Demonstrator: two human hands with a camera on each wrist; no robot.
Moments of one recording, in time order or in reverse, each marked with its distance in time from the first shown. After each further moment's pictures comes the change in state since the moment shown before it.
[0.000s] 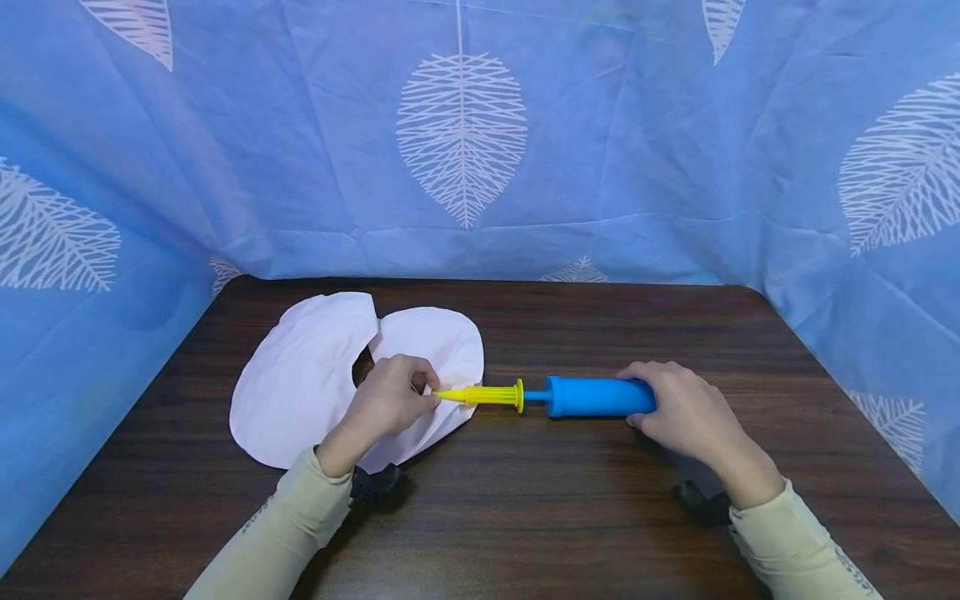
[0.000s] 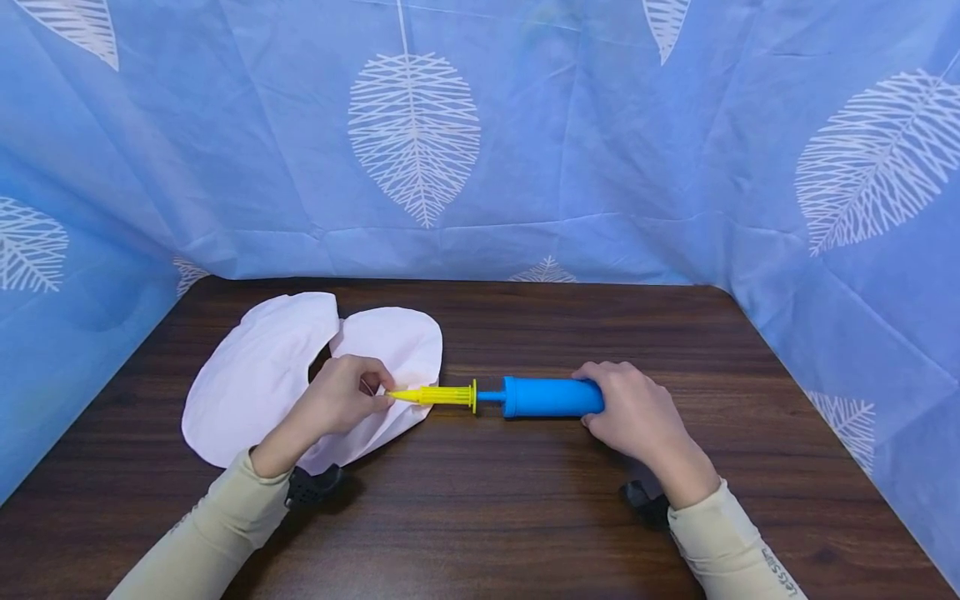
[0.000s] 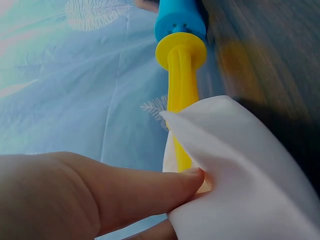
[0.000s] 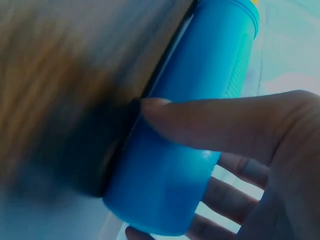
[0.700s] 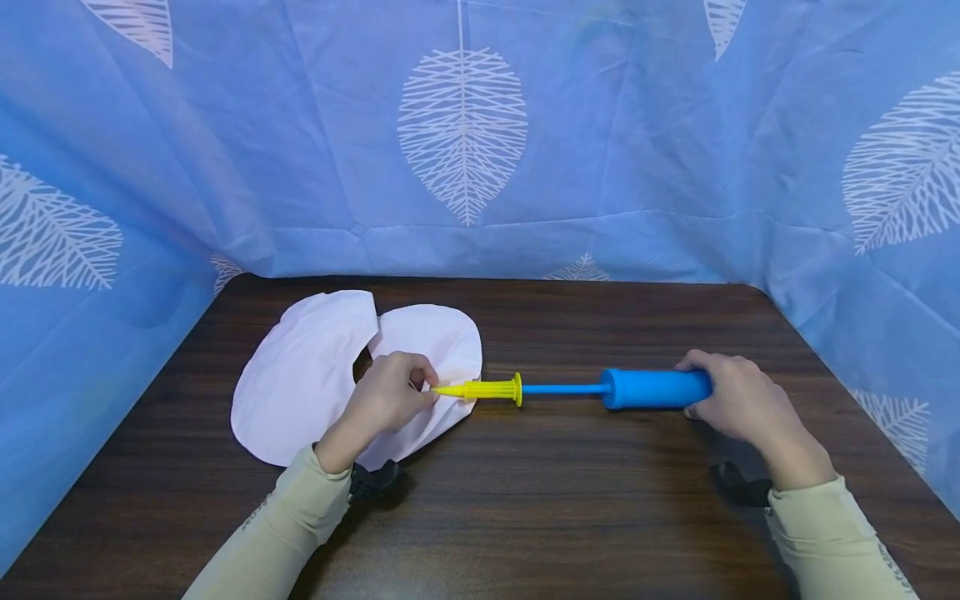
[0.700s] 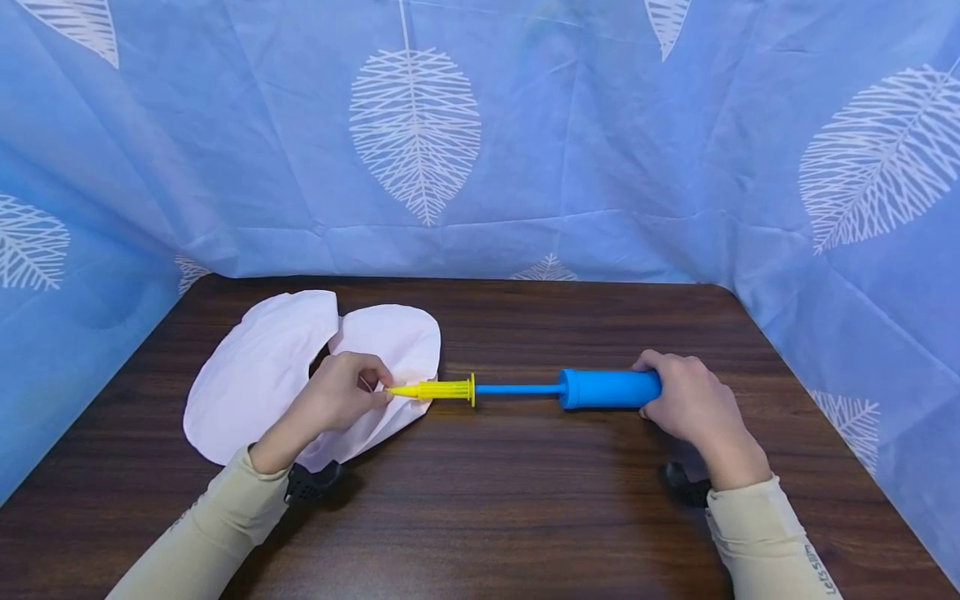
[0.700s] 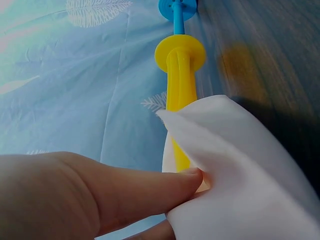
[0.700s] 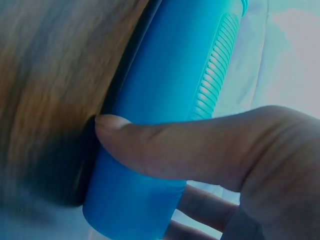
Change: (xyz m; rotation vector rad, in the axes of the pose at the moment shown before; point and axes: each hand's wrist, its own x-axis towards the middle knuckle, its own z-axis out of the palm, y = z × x) left_hand 0.003 -0.004 0.000 0.002 0.002 -0.024; right_hand -0.001 0.063 -0.023 -0.009 -0.059 0.160
